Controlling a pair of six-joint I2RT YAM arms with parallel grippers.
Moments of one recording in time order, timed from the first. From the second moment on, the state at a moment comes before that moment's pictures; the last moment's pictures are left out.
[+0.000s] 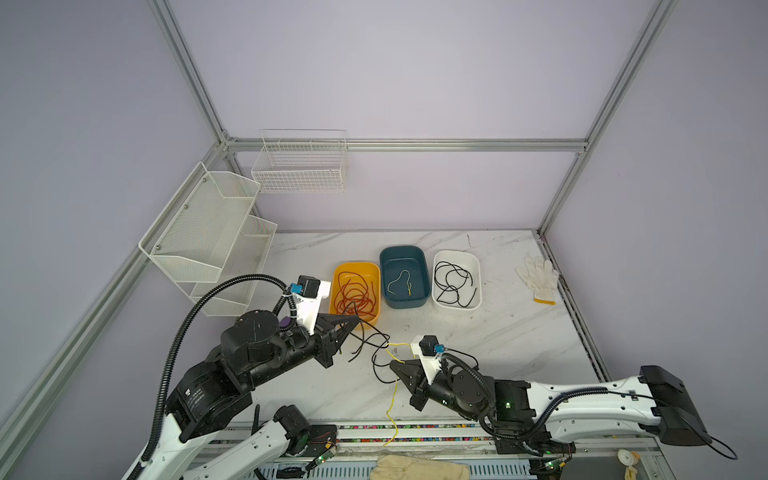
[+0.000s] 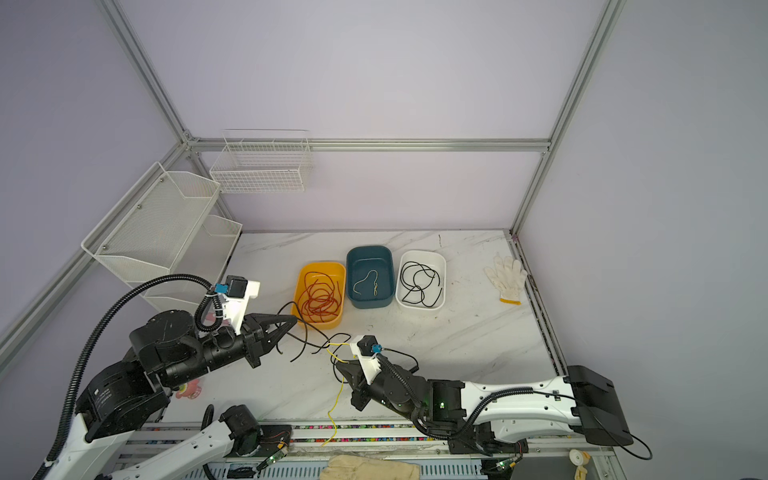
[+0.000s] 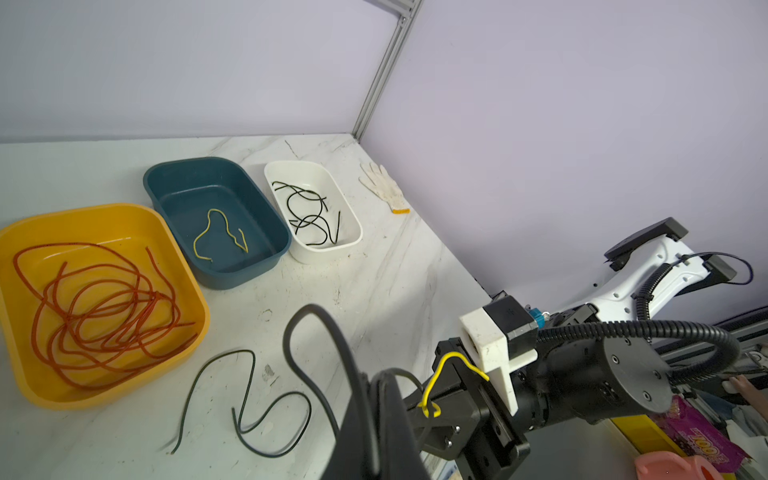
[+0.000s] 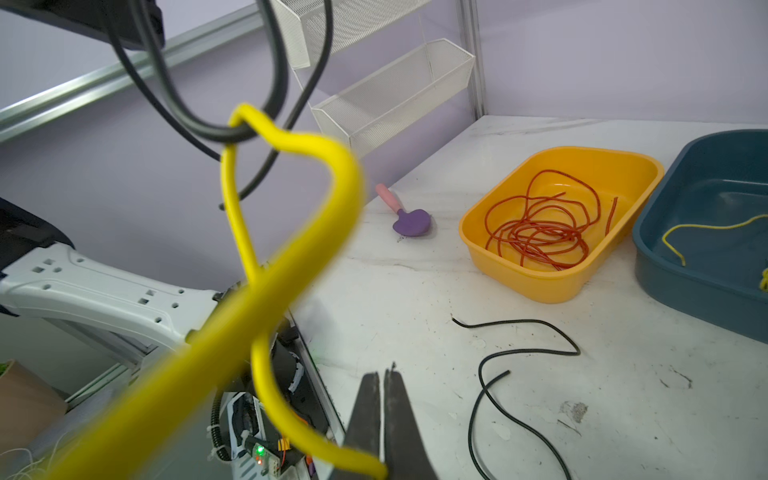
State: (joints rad) left arm -0.74 0.65 1.19 -0.80 0.14 -0.46; right arm 1.47 1.05 0.59 0.29 0.38 0.46
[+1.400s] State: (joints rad) left arm -0.73 0.73 1.08 -0.79 0.11 -0.52; right arm 1.47 1.32 1.13 -0.61 0.15 0.35
